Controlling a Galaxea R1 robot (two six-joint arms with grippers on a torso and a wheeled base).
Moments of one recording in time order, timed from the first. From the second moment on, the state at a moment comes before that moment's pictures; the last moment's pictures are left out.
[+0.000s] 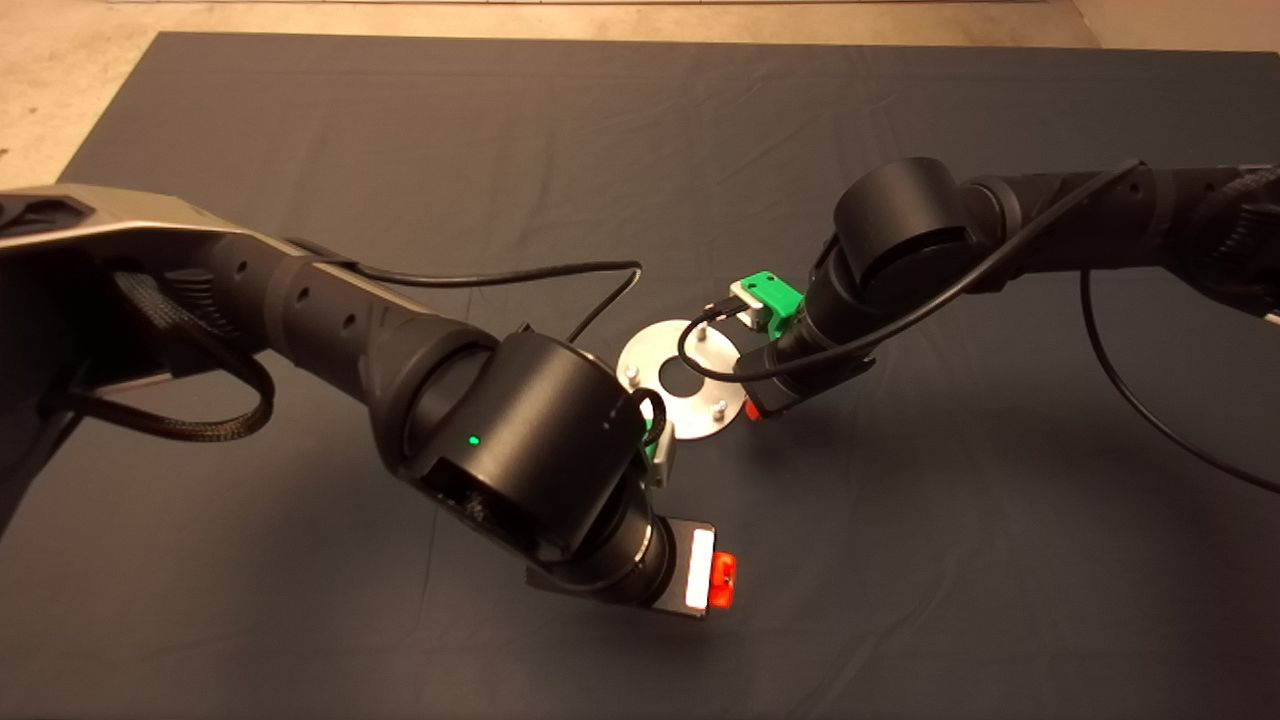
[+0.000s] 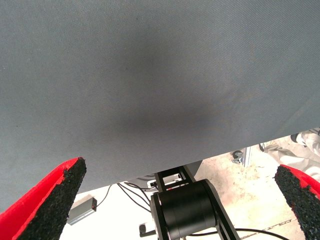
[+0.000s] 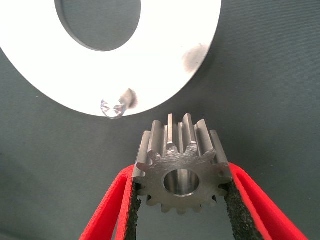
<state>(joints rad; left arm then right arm) -0.35 2.79 -0.62 0.36 1.53 -1.95 0.35 2.68 -1.05 -0.32 -1.53 1.22</state>
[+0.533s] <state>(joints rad) -0.35 2.79 -0.62 0.36 1.53 -1.95 0.35 2.75 -1.14 -0.32 -1.53 1.22</state>
